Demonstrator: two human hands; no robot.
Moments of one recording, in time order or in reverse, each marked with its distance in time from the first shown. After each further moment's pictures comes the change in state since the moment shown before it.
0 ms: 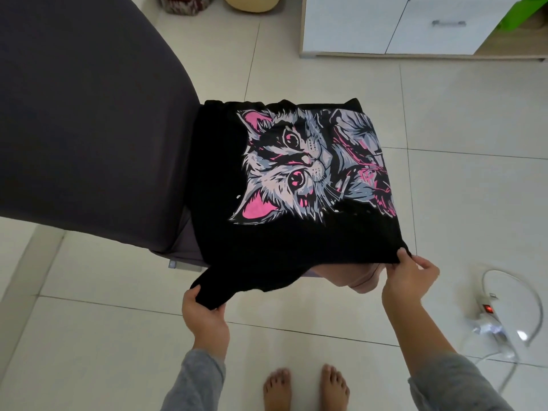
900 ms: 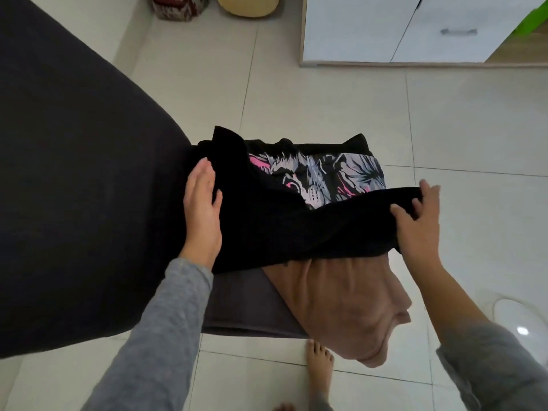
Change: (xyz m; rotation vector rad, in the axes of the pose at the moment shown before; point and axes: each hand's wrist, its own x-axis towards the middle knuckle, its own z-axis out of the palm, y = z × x) left_hand 0.025 0.113 0.236 0.314 -0.544 0.329; right_hand 0.055 -0.104 0.134 -0.500 -0.469 -0.491
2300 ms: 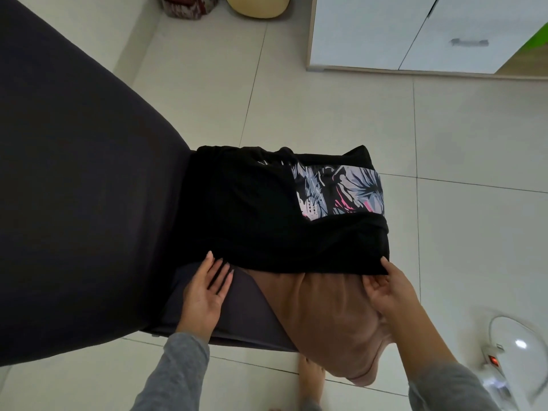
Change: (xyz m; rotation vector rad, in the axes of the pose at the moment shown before) left_hand -0.042 -0.086 -0.064 -0.312 0.257 -0.514; right_hand -0.024 0.031 0.006 0.810 0.054 0.970
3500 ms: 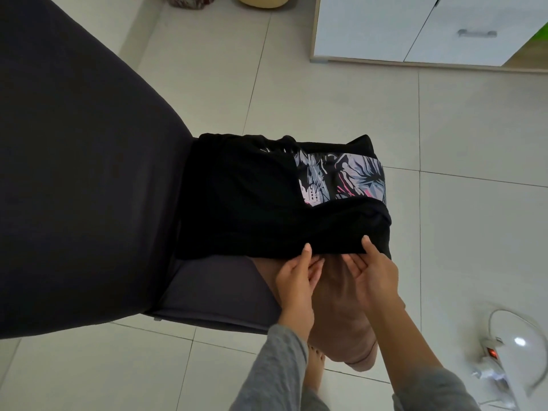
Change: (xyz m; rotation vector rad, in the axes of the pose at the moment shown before) left_hand -0.061 -0.104 0.091 0.157 -0.074 -0.098; right_hand -0.031 0.030 0.019 -0.172 -0.115 -0.236
